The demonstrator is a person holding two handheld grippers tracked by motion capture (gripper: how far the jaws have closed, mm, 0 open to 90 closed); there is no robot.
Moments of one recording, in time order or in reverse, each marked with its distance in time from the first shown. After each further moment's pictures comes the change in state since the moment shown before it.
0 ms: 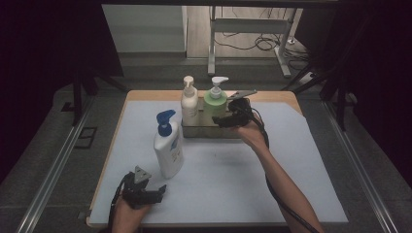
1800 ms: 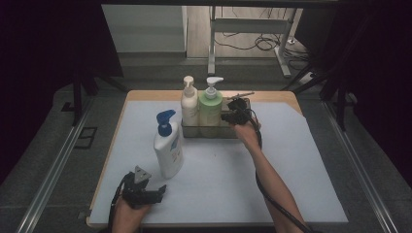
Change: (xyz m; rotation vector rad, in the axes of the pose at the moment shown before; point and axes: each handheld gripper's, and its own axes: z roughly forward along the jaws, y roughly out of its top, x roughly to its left) left arm 0.000 0.000 0.000 0.002 0.001 0.001; right arm -0.027 -0.017 0.046 0.102 -0.052 0.184
